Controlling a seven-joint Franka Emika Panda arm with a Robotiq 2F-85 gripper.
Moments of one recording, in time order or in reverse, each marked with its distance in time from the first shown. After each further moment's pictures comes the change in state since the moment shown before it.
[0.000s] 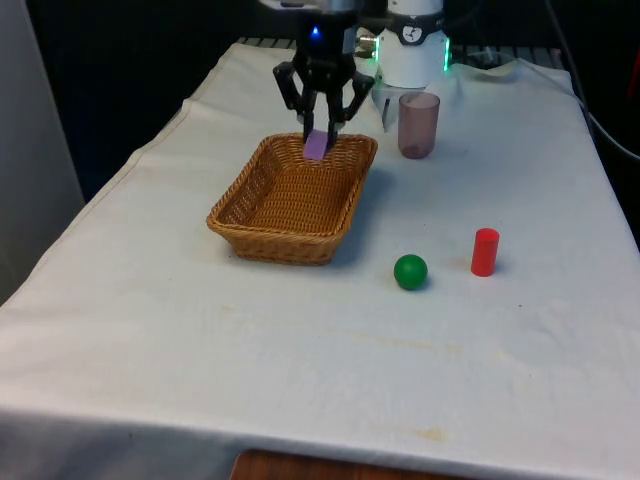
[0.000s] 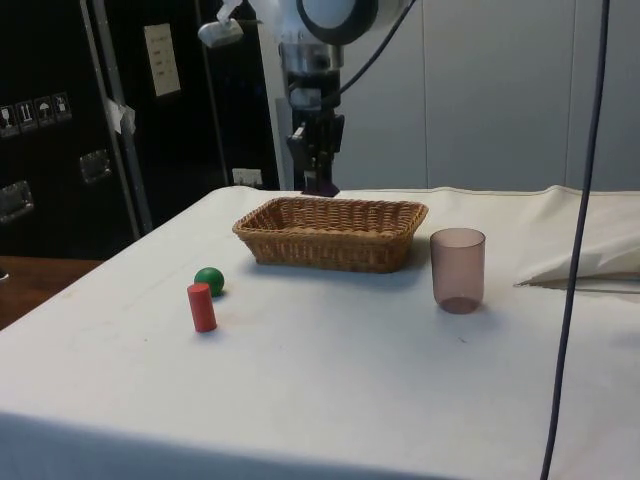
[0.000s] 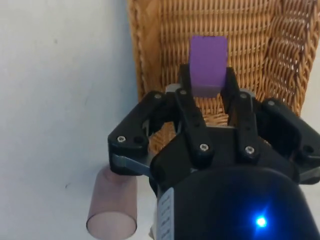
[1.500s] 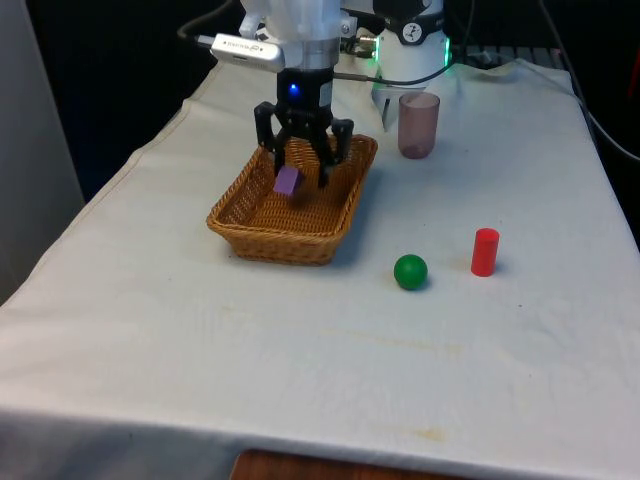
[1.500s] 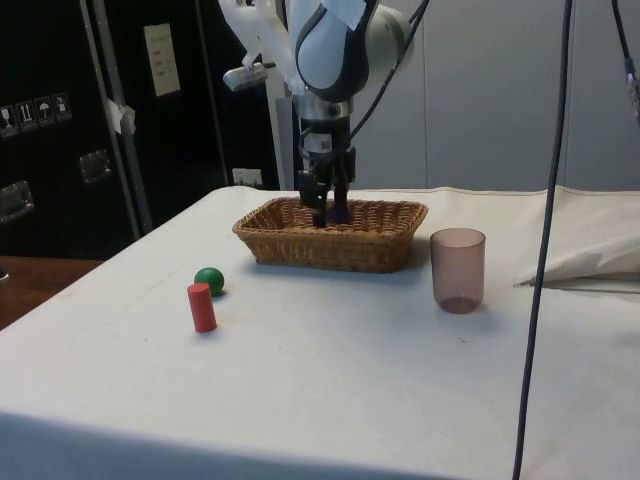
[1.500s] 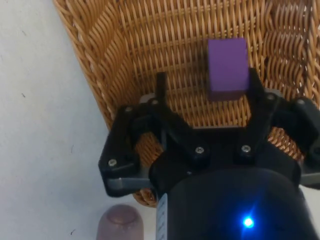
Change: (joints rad) arm -0.009 0.183 -0.027 0.016 0.166 0.136 -0.134
